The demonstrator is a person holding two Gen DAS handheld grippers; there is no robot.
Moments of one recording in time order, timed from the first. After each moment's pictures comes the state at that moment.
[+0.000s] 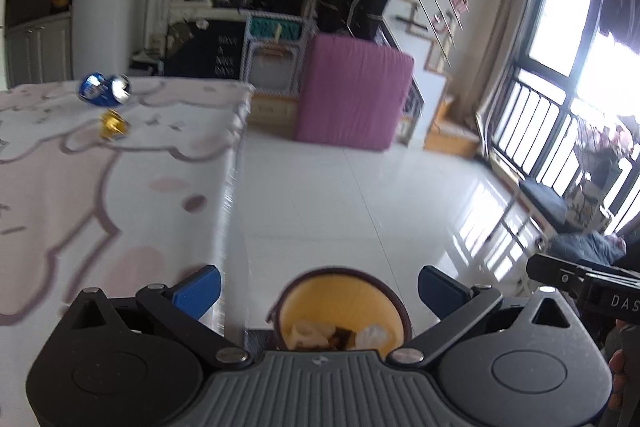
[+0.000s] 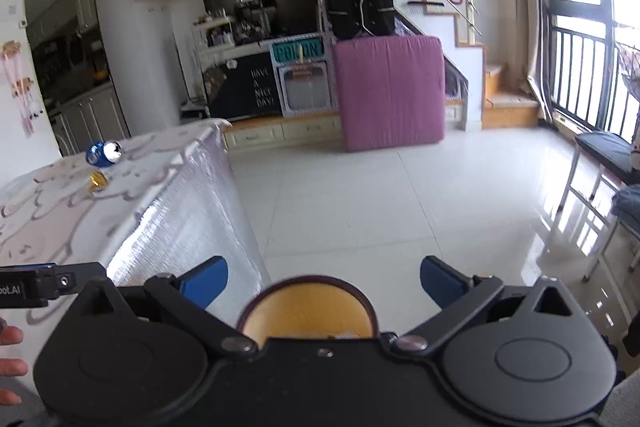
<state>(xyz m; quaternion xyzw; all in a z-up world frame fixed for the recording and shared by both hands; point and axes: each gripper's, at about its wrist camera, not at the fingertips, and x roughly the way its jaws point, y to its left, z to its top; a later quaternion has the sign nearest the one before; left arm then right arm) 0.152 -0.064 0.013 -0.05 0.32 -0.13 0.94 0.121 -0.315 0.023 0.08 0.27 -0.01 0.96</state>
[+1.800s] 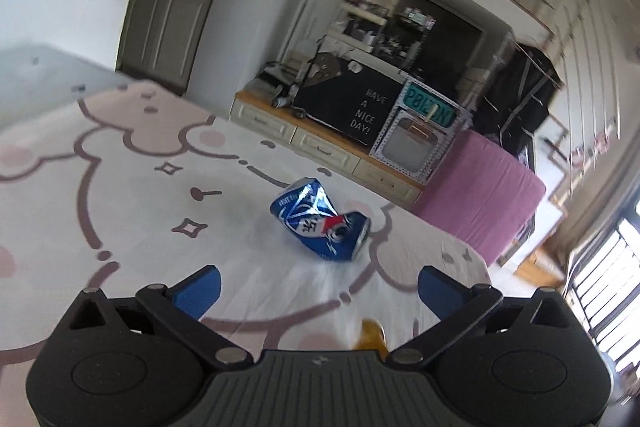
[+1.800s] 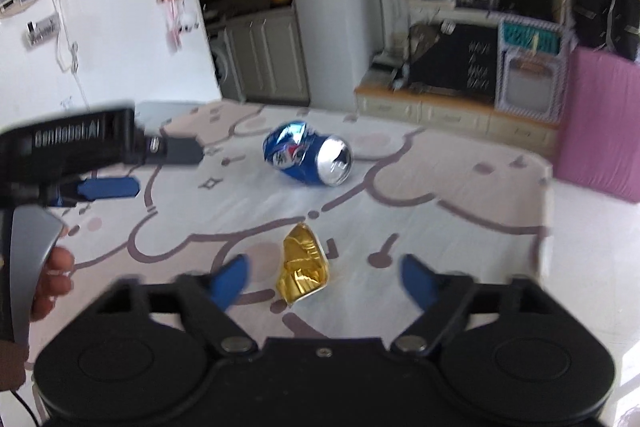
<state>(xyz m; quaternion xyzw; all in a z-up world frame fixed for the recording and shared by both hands) 0.429 0.236 0.038 -0.22 0.29 0.02 0.93 0.441 0.020 0.031 -0.01 0.32 0.27 0.91</state>
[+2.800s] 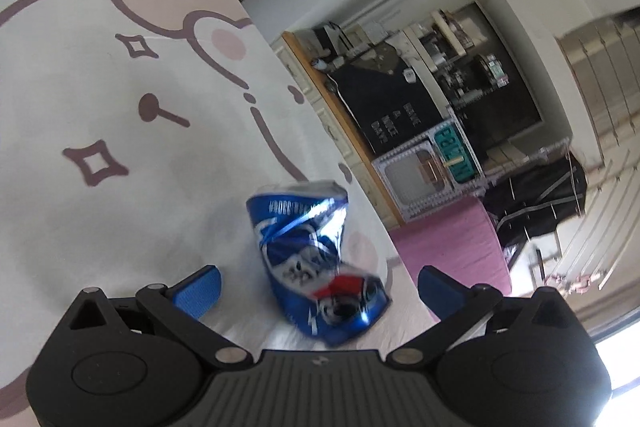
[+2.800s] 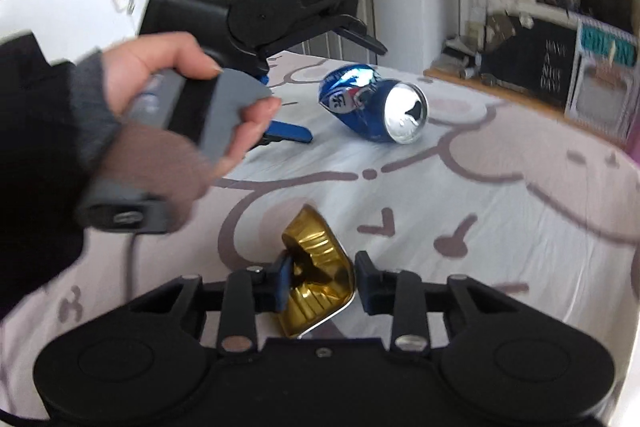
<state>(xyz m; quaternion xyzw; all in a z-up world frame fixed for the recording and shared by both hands) 0.556 0.262 -0.041 -0.46 0.29 0.05 0.84 0.458 0.044 -0.018 -0.05 0.33 0.36 0.87</state>
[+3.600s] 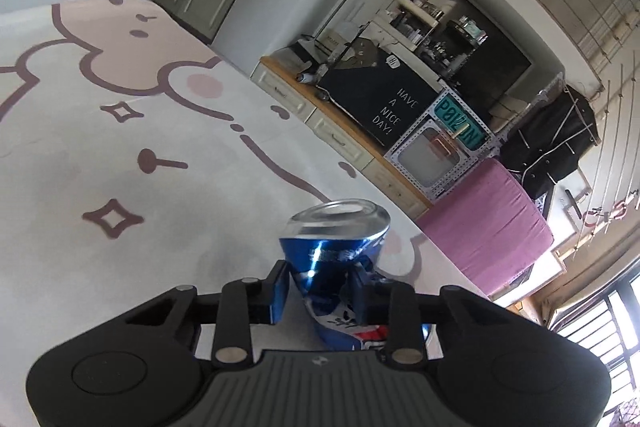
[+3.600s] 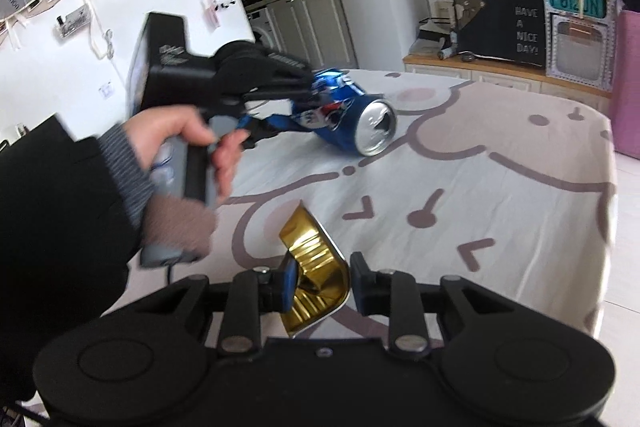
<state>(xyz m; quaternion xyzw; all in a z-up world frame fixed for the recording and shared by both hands) 0.535 0.245 -0.022 -0.32 0.30 0.05 0.90 0.448 0.009 0.002 0.02 0.35 0.34 0.87</state>
